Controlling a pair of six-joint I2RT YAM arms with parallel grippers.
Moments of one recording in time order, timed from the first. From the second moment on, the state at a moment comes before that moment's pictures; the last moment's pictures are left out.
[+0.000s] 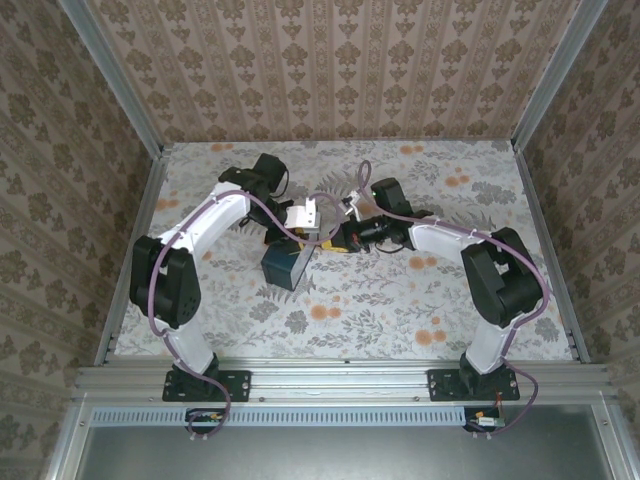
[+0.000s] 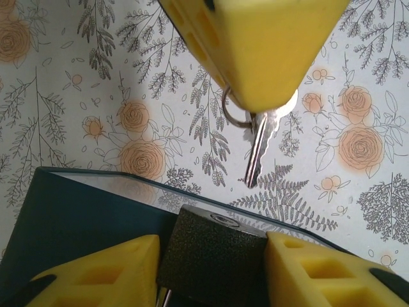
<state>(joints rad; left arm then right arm) -0.48 1.77 1.50 -1.06 0.49 1.18 0.44 1.79 1.08 -0.03 -1.05 0.70</state>
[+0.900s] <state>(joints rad) -0.48 1.77 1.50 -1.05 0.49 1.16 0.41 1.86 1.07 0.07 -1.09 0.78</state>
